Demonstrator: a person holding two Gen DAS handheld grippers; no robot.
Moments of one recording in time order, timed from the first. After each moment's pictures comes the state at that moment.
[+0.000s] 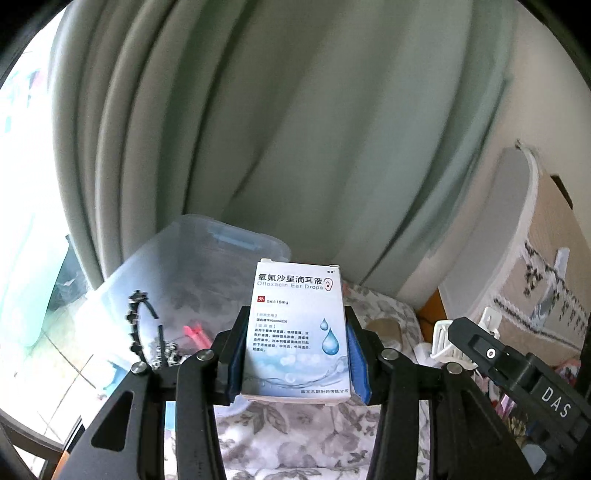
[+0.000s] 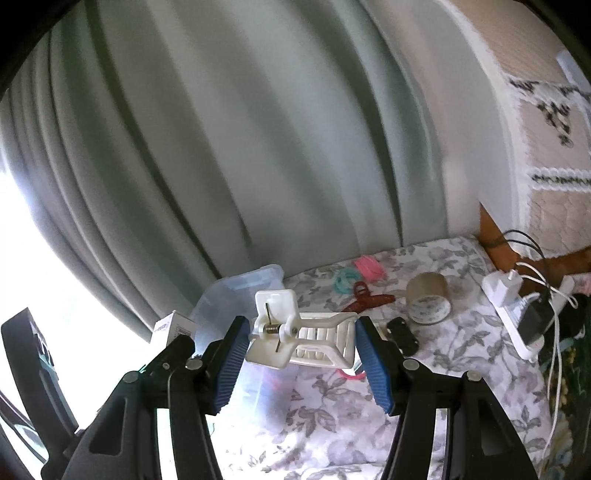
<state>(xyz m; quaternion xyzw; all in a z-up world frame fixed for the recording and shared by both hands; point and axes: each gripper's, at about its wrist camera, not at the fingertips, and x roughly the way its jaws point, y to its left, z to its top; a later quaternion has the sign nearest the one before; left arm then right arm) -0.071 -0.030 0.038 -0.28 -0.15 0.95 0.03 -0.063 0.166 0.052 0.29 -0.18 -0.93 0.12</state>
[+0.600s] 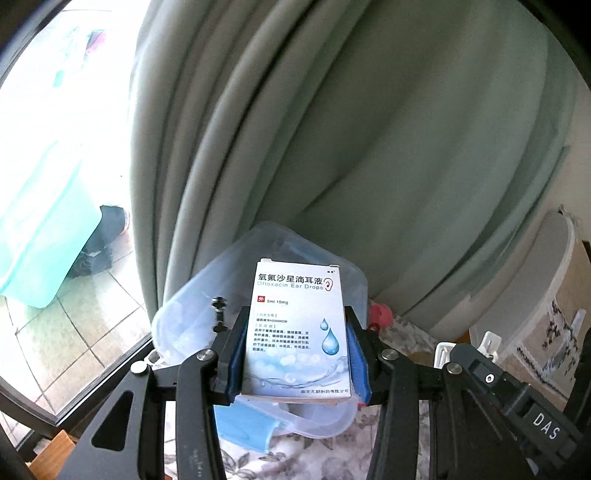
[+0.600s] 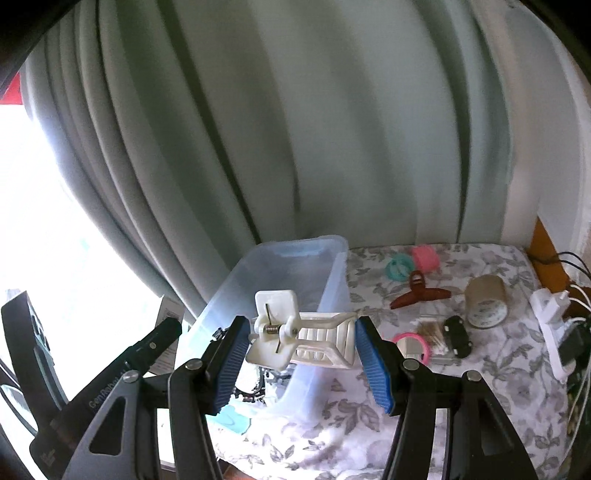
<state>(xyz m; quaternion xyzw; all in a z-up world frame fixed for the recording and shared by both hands) -0.067 -0.135 0.016 -0.27 -0.22 0.94 -0.03 -0.084 0.071 0.045 0.32 -0.11 -0.92 0.18</state>
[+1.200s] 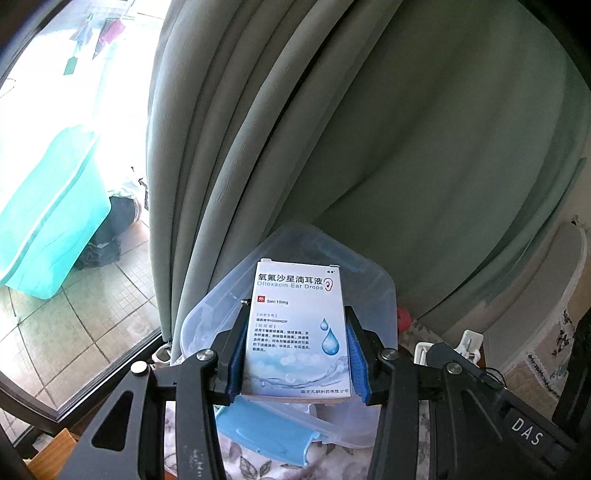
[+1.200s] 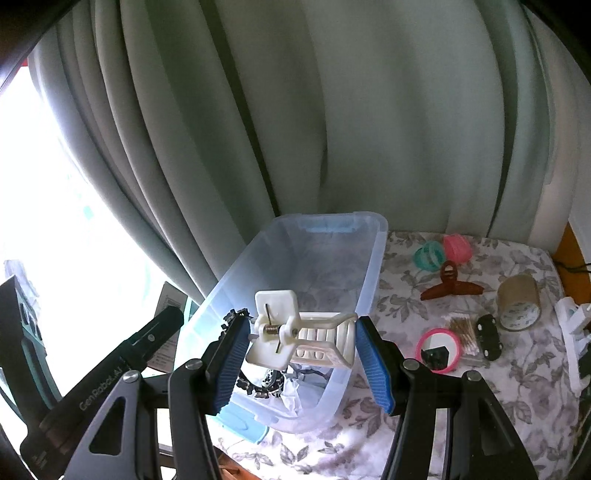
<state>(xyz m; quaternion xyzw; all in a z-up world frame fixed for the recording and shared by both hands) -0.074 -0.164 -0.010 -0.28 -0.23 0.93 -0.05 -0.106 0.020 0.026 0.36 -0.07 -0.91 0.21</state>
